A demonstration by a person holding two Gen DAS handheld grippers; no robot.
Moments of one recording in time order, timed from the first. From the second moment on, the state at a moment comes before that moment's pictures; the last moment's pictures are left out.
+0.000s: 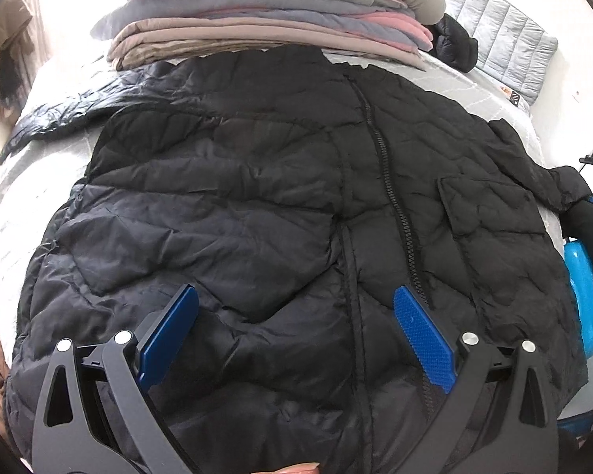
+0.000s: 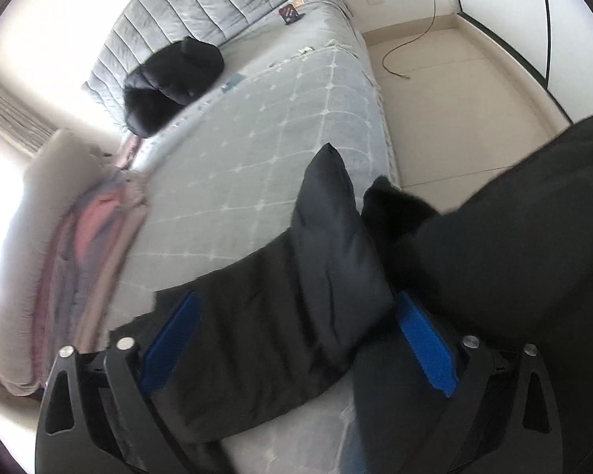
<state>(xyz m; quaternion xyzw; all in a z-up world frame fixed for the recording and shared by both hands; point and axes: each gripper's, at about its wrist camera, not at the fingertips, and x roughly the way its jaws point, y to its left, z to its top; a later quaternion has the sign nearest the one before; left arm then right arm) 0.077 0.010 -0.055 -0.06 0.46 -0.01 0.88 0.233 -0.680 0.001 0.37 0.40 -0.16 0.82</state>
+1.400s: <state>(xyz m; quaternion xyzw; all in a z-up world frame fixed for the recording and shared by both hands) 0.017 0.134 0.006 -0.20 0.38 0.01 0.90 0.348 -0.193 0.093 0.28 0.27 0.22 0.89</state>
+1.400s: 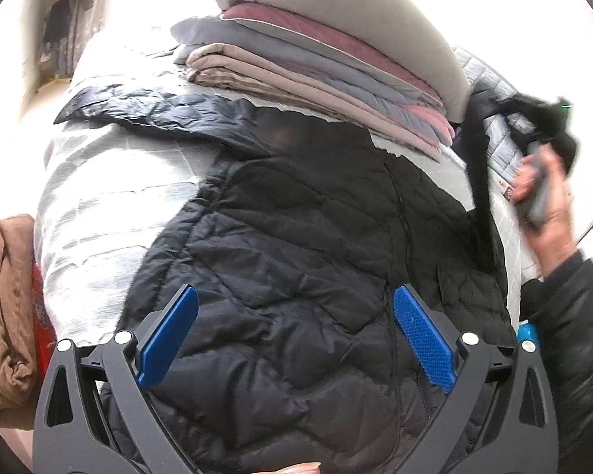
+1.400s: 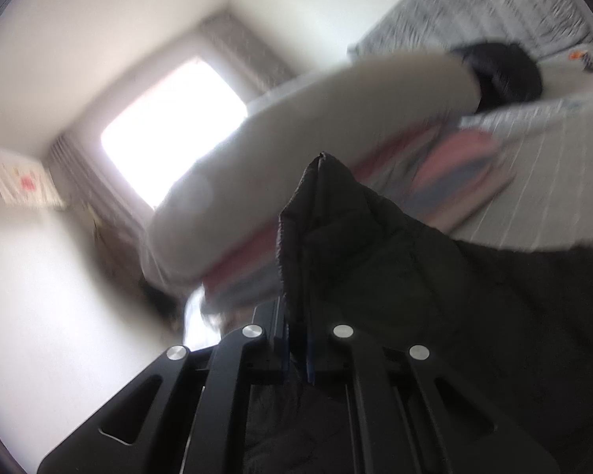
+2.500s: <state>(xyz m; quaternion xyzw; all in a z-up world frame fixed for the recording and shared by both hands) 0.046 0.316 0.010 -0.42 0.30 -0.08 0.85 0.166 -0.205 -0.062 0.20 0.45 0.18 0.85</state>
